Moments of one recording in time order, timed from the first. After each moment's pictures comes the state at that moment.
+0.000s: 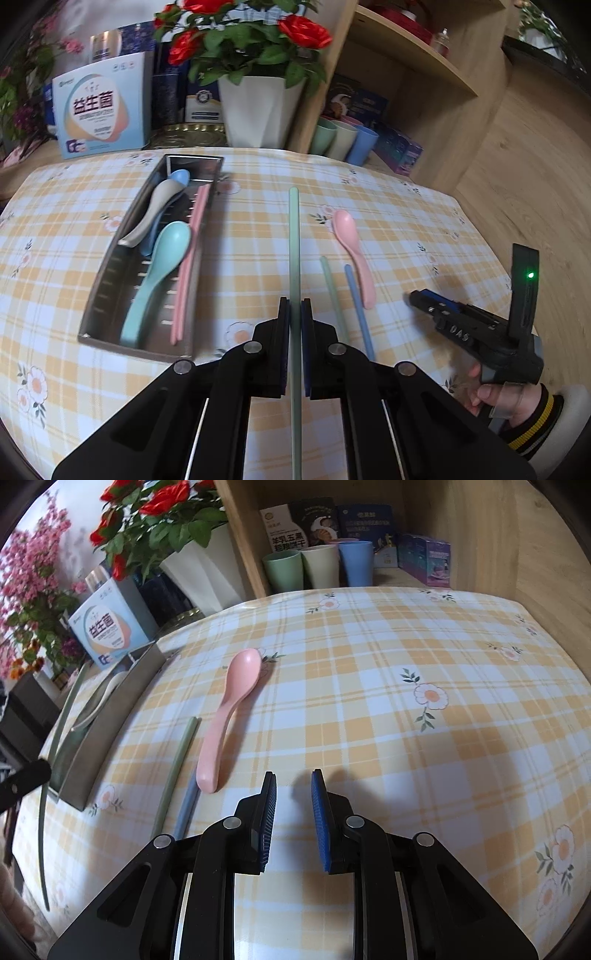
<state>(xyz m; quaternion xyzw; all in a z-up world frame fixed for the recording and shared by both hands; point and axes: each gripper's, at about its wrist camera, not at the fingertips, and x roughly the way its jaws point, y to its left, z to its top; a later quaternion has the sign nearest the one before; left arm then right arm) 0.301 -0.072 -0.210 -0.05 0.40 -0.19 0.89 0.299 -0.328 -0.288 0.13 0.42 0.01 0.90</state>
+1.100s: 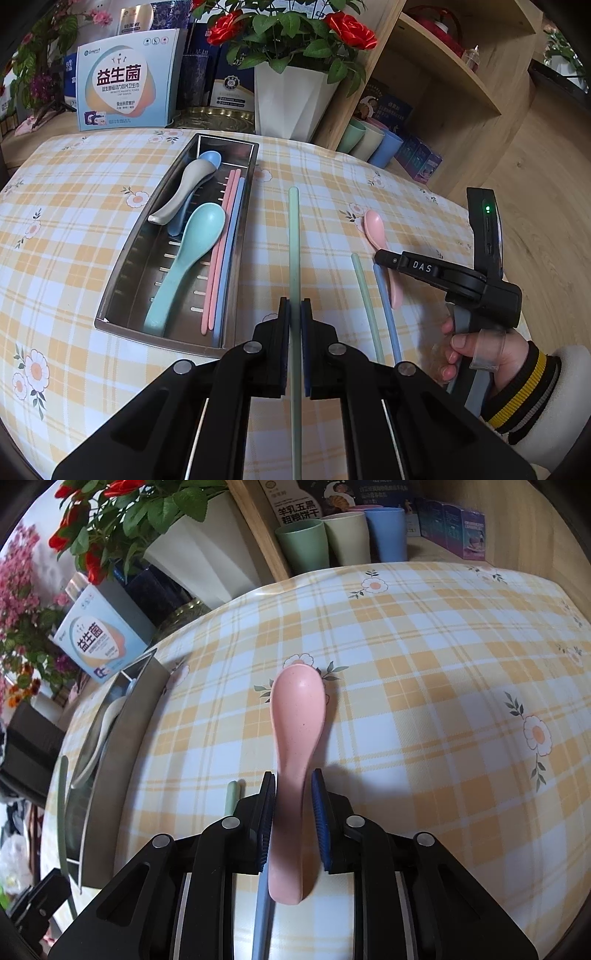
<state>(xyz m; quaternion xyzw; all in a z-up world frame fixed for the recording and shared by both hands) 0.310 -0.044 -0.223 -0.08 0.42 -0.17 0.89 0.388 -0.285 -0.296 0.18 0.46 0.03 0.87</state>
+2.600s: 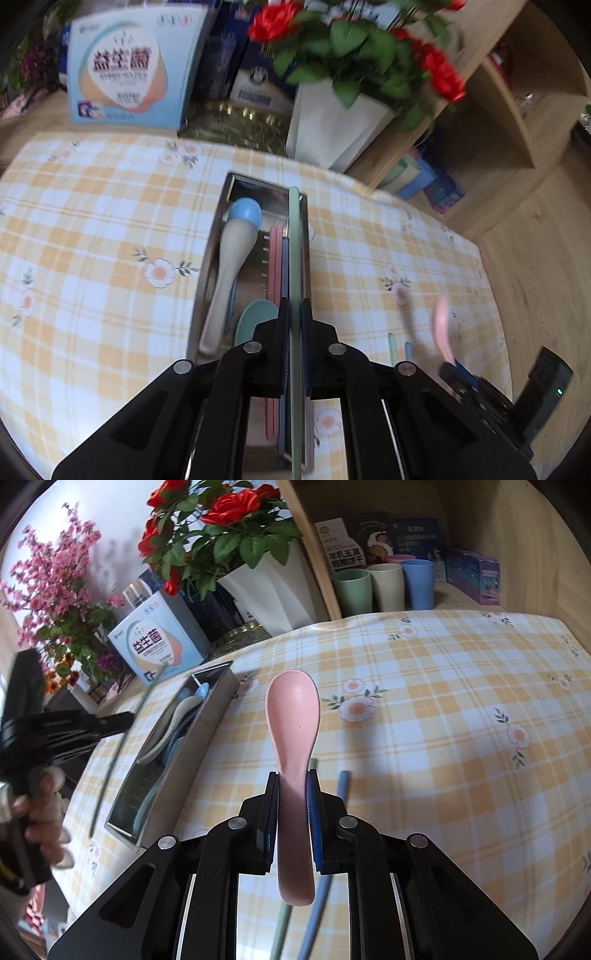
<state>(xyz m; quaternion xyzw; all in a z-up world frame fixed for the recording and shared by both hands) 0.442 0.009 -0.205 -0.13 0.48 -0.17 0.85 0.325 -0.261 -0.250 0.16 0.39 0.08 0.90</state>
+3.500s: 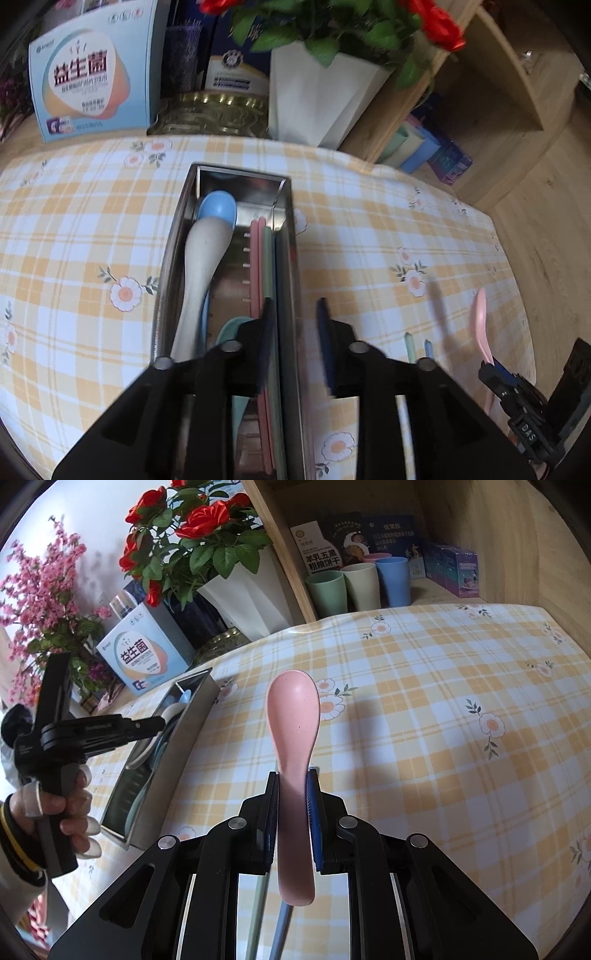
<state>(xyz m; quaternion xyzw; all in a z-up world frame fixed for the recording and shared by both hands) 0.459 -0.025 -0.220 -0.07 0.48 -0.19 0.85 0.315 -0.281 -0.249 0.18 0.39 0.06 0.90</state>
